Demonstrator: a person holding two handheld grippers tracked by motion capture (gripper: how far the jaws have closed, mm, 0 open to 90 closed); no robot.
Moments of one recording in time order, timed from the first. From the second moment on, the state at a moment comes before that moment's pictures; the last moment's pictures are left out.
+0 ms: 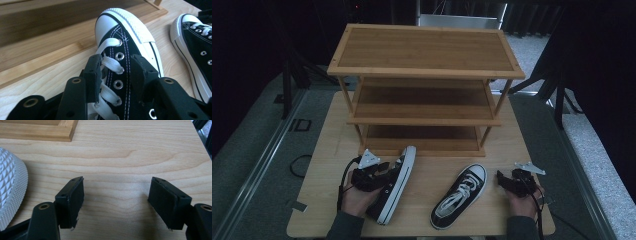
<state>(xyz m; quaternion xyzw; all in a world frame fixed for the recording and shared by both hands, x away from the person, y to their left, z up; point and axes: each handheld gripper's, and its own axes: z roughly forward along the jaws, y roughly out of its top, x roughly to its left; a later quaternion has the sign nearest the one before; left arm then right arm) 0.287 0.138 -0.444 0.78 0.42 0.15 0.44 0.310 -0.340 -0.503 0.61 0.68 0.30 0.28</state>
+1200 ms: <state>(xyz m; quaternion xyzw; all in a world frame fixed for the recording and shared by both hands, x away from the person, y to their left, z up) 0.270 0.089 -0.443 0.82 0.35 0.09 0.44 0.310 -0.340 -0.503 0.61 0.68 0.30 0.28</state>
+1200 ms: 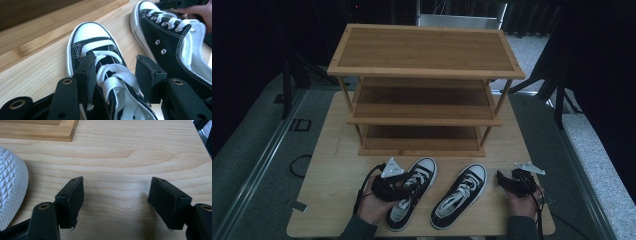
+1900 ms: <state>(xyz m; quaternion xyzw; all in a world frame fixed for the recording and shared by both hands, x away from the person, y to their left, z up) 0.258 0.114 -0.457 0.81 0.38 0.07 0.44 0.310 -0.340 -0.503 0.61 0.68 0.30 0.28</state>
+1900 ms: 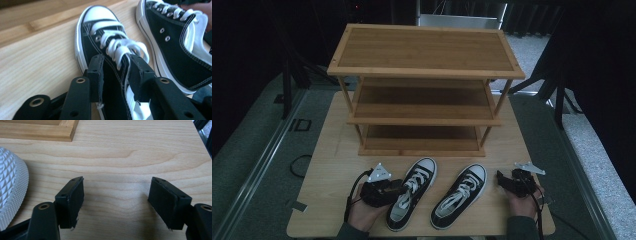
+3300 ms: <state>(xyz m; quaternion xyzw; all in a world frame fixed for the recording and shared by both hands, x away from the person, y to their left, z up) 0.271 0.132 -0.468 0.75 0.44 0.00 0.50 0.310 -0.339 -0.503 0.61 0.68 0.31 0.28</state>
